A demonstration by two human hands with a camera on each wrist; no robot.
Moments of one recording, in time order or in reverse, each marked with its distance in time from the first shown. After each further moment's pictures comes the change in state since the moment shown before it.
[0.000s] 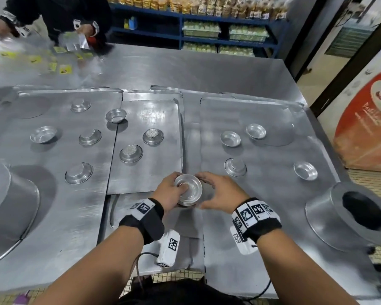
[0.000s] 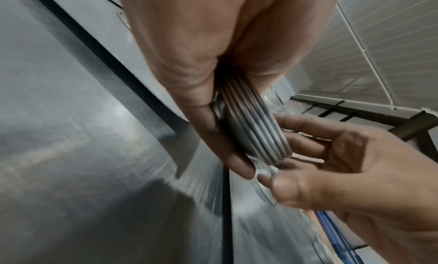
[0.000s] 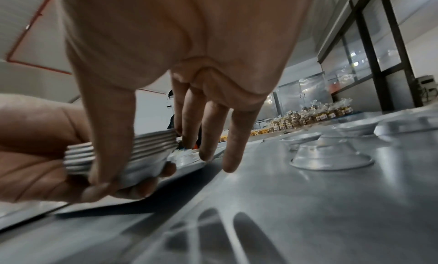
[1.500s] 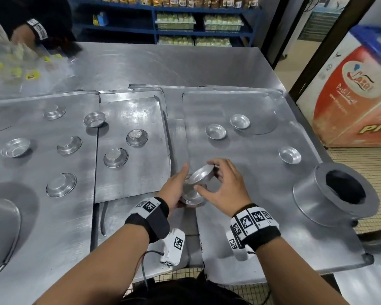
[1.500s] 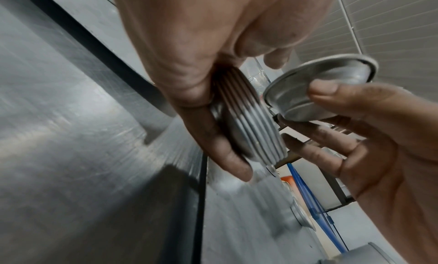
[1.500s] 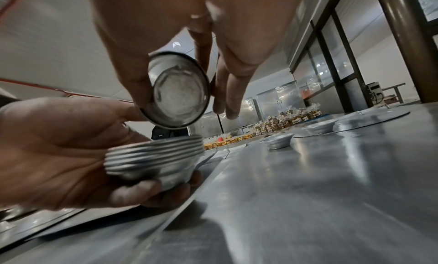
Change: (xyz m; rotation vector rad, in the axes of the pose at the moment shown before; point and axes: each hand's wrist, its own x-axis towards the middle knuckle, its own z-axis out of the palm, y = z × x) left_hand 0.009 0.009 0.030 -0.083 -0.224 -0.147; right_hand -0.034 -0.005 0.004 0.111 0.562 -0.024
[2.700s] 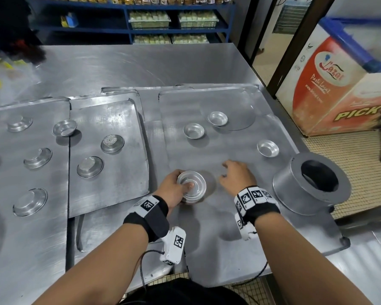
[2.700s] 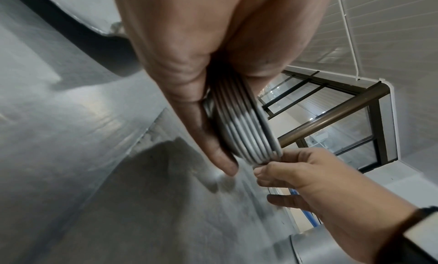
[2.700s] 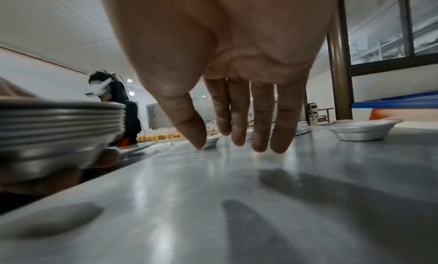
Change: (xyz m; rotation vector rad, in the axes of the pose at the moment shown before) left_hand 0.029 -0.007 0.046 0.156 0.038 0.143; right_hand 0.030 0.073 -0.056 -0.607 -0.135 0.488
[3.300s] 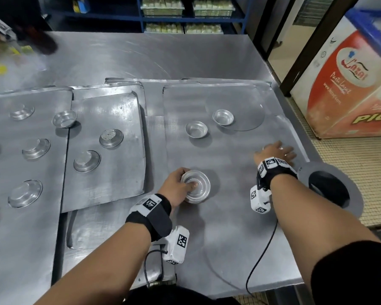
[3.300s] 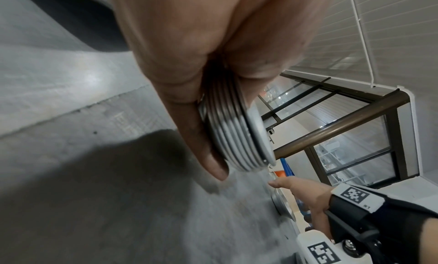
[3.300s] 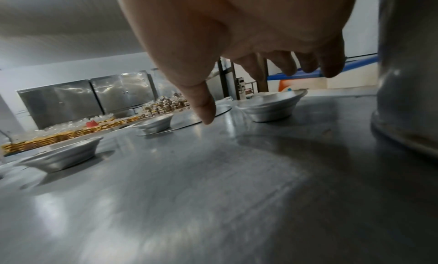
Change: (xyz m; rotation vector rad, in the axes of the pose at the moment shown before) left_hand 0.020 0.000 0.020 0.038 0.023 0.031; right_hand 0.102 0.065 -0.039 0.034 0.101 0.600
